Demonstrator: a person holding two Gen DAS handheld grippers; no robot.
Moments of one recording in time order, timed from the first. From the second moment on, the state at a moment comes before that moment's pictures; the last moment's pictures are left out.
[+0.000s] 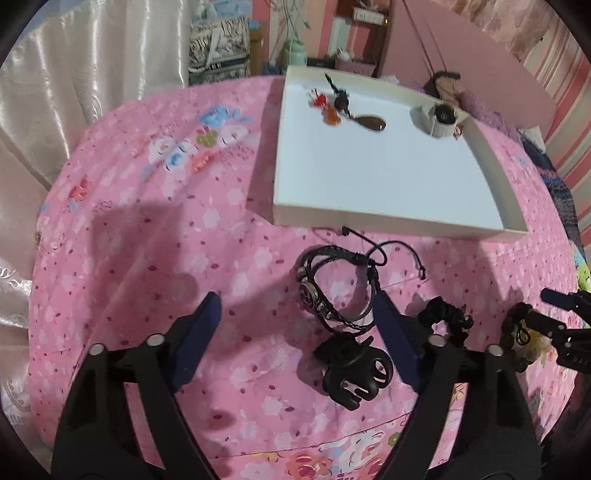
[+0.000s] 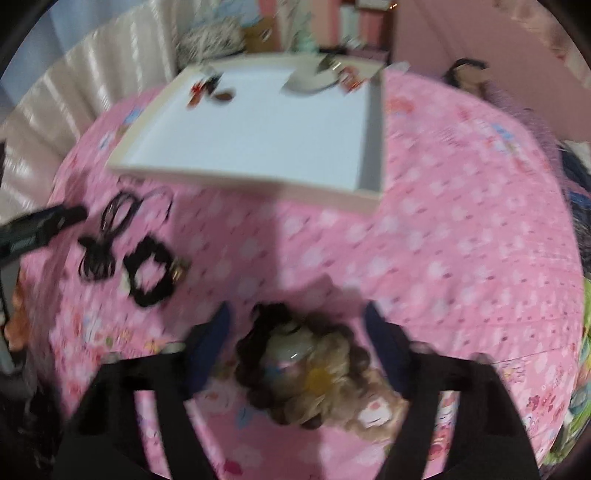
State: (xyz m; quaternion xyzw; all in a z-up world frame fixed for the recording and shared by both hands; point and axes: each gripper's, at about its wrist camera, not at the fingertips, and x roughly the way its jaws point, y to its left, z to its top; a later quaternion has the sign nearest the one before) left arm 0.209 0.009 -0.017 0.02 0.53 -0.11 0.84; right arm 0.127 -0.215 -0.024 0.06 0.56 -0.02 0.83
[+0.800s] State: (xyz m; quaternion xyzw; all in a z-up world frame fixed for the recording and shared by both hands) left arm 0.246 -0.008 -0.056 0.01 0.59 -0.12 0.80; right arm 0.140 -0.206 -0.033 0.03 0.56 -0.02 0.83
